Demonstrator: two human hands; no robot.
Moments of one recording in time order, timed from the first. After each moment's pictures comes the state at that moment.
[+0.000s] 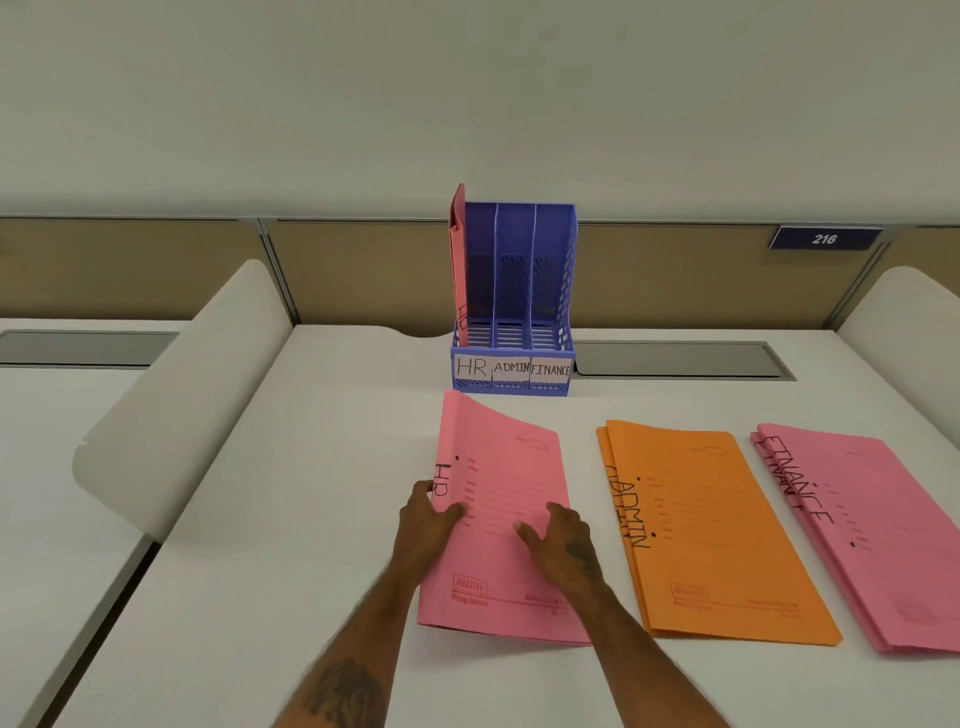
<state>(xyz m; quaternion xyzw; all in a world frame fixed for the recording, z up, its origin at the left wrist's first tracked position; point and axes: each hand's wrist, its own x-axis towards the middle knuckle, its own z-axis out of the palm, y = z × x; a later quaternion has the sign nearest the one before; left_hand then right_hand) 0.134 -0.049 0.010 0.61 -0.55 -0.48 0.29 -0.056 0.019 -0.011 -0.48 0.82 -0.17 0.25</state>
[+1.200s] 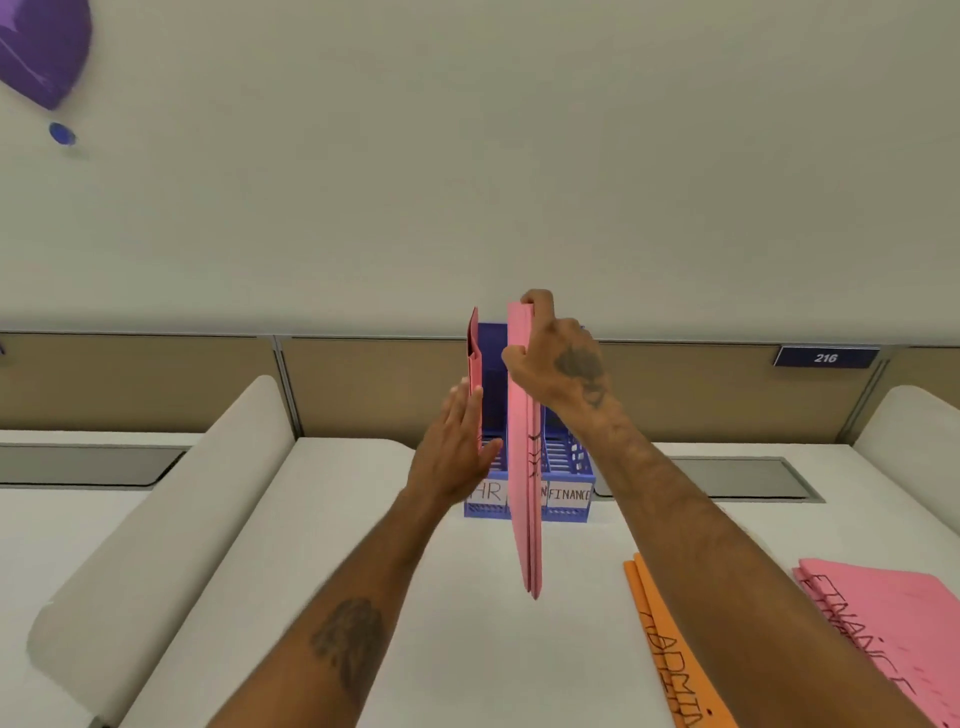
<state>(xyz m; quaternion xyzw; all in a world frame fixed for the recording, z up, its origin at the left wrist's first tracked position) 0.089 -0.228 0.193 0.44 -0.86 -0.06 0.26 -0.050 -0.180 0.324 -0.63 0.66 -0.37 -0.15</state>
